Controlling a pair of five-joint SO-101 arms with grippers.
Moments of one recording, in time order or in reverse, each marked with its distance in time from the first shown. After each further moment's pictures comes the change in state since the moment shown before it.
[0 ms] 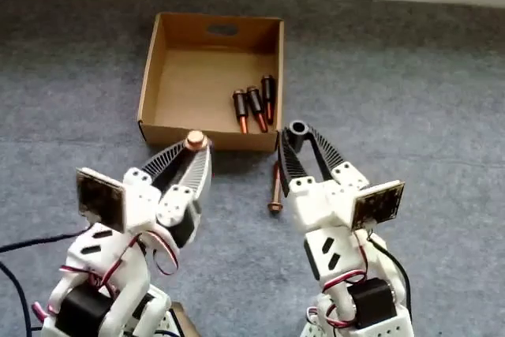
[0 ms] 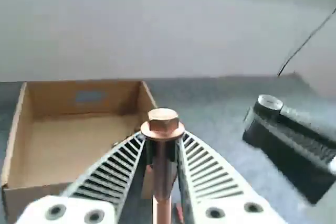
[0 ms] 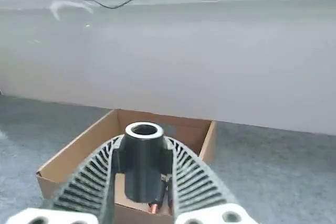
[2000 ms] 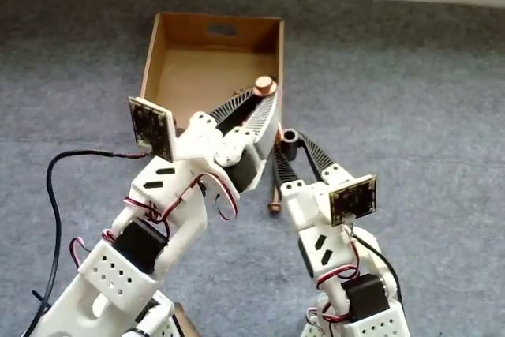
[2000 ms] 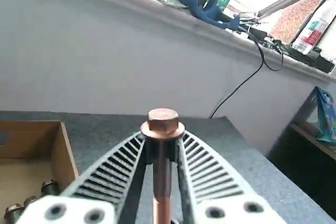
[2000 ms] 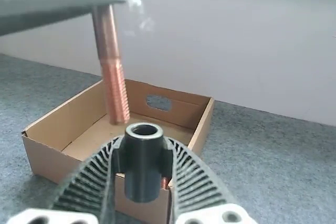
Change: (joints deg) left arm 9.6 38.2 -8.5 -38.5 8.8; right arm -0.5 0.1 4.7 -0.1 6.1
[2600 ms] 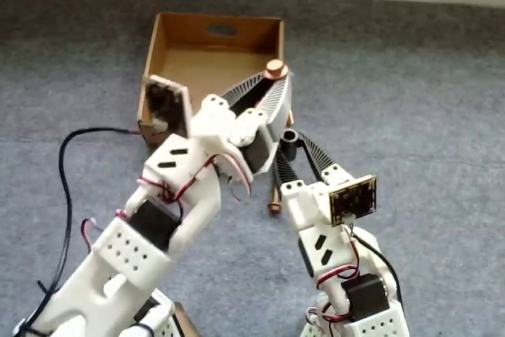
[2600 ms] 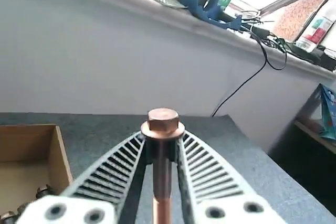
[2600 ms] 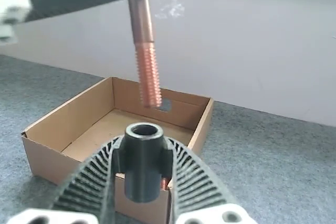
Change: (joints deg) left arm 0.2 12.7 -9.0 -1.3 0.1; right arm 0.0 0.0 0.0 0.0 0.0
